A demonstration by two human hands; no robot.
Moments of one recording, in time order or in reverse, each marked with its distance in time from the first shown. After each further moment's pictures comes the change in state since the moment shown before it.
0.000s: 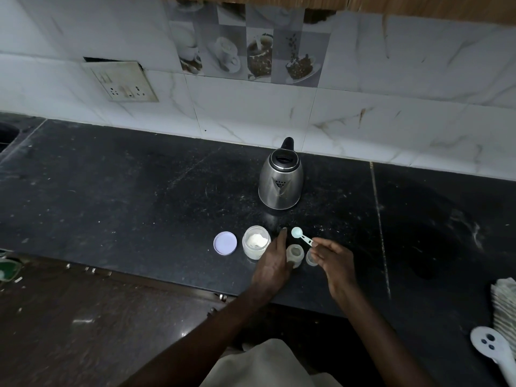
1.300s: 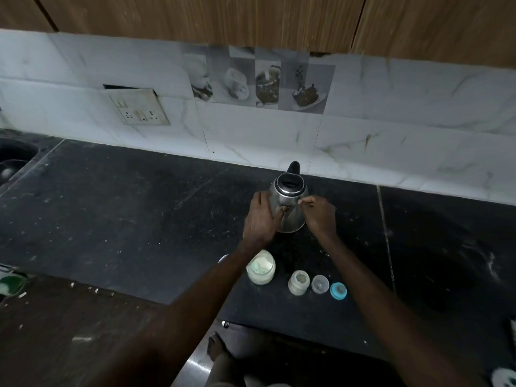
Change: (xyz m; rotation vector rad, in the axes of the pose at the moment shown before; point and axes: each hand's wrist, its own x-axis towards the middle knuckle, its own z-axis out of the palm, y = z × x) left_hand 0.131 0.002 -0.104 0.004 0.272 -0.016; right_hand 0.116 -0.093 0.102 -0.799 0.016 -0.512
